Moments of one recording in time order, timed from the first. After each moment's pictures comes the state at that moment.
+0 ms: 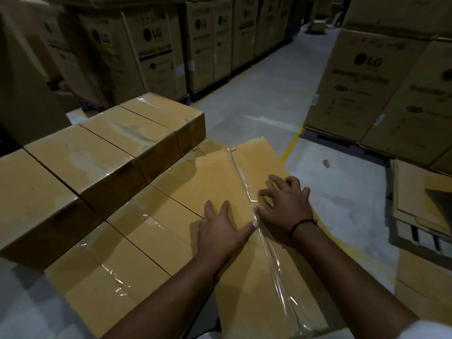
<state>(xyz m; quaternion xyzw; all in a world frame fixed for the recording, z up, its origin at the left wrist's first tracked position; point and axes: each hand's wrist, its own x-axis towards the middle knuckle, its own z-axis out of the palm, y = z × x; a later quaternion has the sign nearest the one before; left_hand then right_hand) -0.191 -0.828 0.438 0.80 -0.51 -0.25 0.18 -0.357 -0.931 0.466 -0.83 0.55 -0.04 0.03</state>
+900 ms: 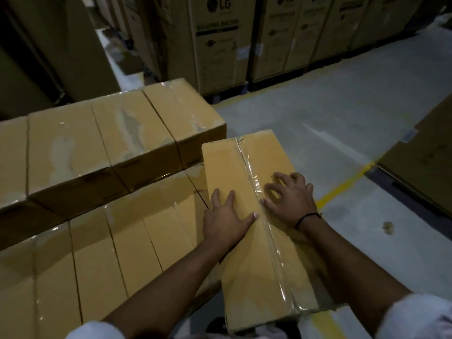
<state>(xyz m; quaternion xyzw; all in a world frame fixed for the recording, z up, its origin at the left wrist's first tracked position) -0.197 -1.256 0.380 0.89 -0.35 -0.21 0.21 -0.319 -1.427 0.394 -0.93 0.37 -0.01 0.05</state>
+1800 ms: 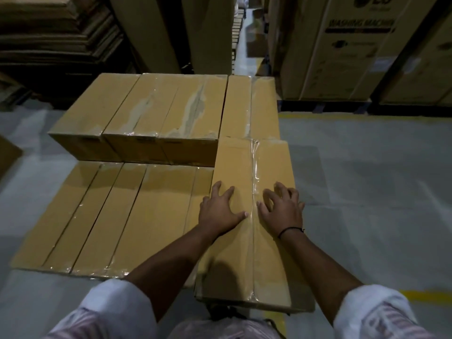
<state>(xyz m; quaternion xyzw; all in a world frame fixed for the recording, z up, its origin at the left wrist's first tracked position) -0.151 -1.416 0.353 0.96 -0.10 -0.17 0.20 -0.195 -1.612 0.328 -0.97 0.16 0.00 0.16</state>
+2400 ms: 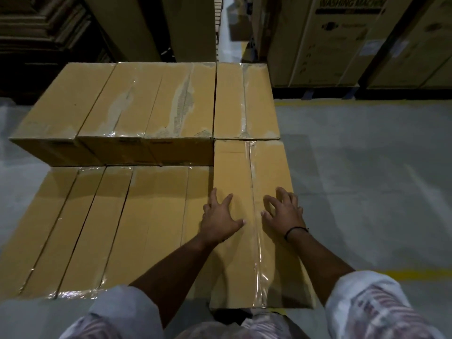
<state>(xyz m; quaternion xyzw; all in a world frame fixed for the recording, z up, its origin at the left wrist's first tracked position) -0.103 -1.406 0.288 0.94 -0.10 -0.23 0.25 -0.154 -1.620 0.272 -0.96 0.18 0.12 0.18</state>
